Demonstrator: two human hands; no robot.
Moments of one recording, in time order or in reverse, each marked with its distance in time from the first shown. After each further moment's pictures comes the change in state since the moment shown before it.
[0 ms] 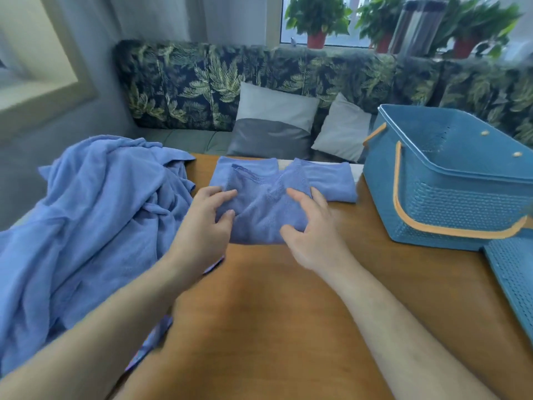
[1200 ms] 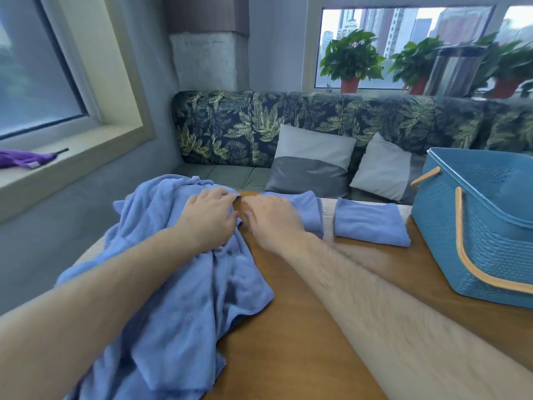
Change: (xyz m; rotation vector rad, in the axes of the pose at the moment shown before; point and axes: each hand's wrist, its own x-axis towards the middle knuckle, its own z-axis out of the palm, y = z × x) left_hand 0.092 -0.054 -0.087 0.825 -0.110 0.085; right_hand 0.132 -0.076 0.118 -0.650 -0.025 -0.553
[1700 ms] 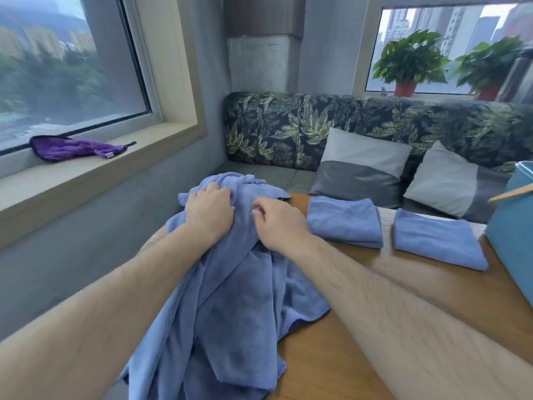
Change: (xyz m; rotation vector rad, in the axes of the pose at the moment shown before) left_hand -0.019 -0.099 -0.011 0.027 0.065 -0.344; right_hand 0.038 -0.091 0.025 0.308 -0.076 0.122
